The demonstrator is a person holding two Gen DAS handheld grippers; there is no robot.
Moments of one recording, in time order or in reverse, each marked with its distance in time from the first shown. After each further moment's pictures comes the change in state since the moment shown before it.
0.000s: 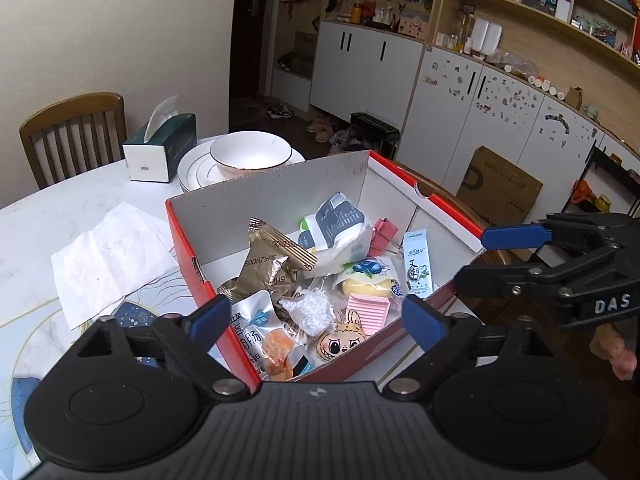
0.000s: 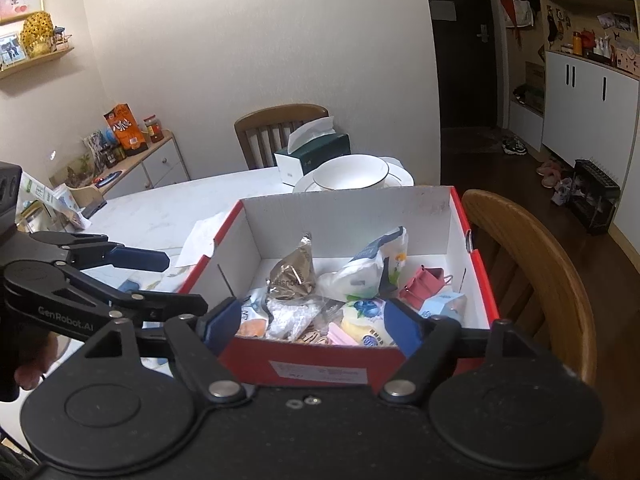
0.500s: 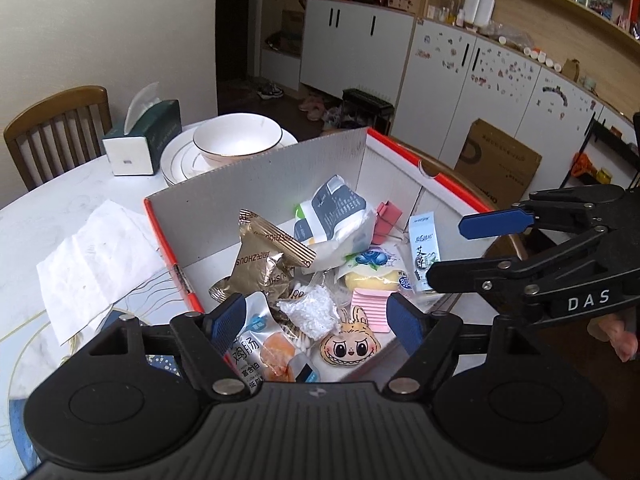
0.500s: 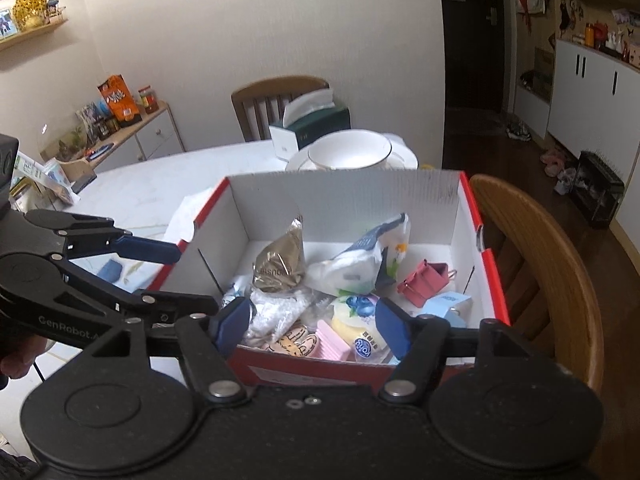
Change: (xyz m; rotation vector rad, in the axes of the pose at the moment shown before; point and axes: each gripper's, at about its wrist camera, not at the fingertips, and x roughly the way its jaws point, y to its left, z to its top) left arm 0.031 0.000 0.011 0.049 0.069 -0.010; right arm 0.032 -0.006 0.011 -0.035 0.087 -0.018
